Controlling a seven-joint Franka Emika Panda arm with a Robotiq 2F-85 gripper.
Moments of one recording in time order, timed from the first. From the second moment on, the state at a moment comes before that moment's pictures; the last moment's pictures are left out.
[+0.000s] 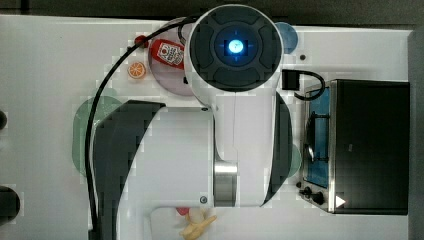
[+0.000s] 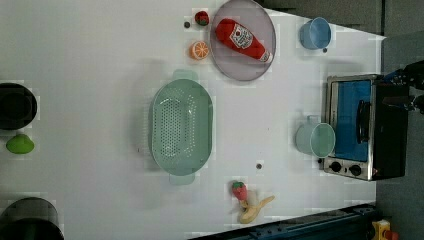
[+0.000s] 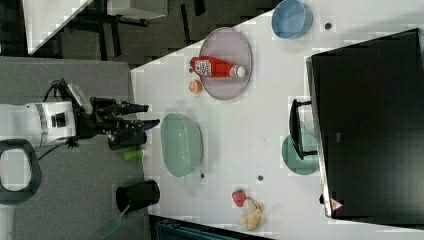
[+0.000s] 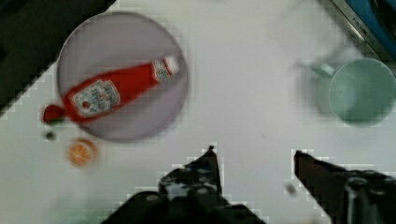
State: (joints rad) arm 0.01 -0.03 -0.01 -1.80 -0.02 0.18 0.02
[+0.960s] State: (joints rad) arm 0.02 -0.50 0.21 -2.05 -0.02 0.15 0.16
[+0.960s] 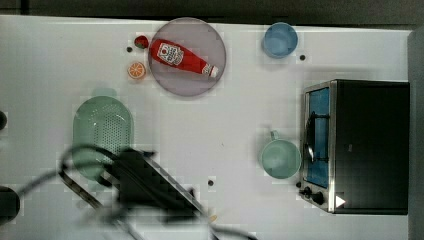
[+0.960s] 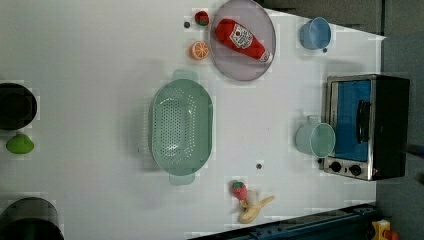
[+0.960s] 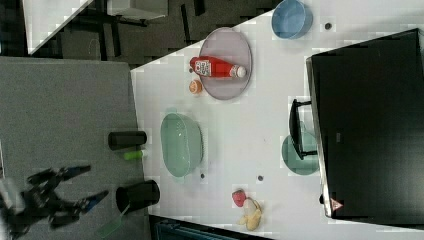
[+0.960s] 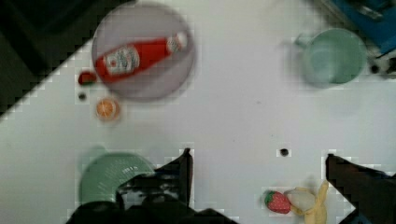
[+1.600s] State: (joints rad) arm 0.05 0.00 0.55 -2.12 -0.03 0.47 0.58
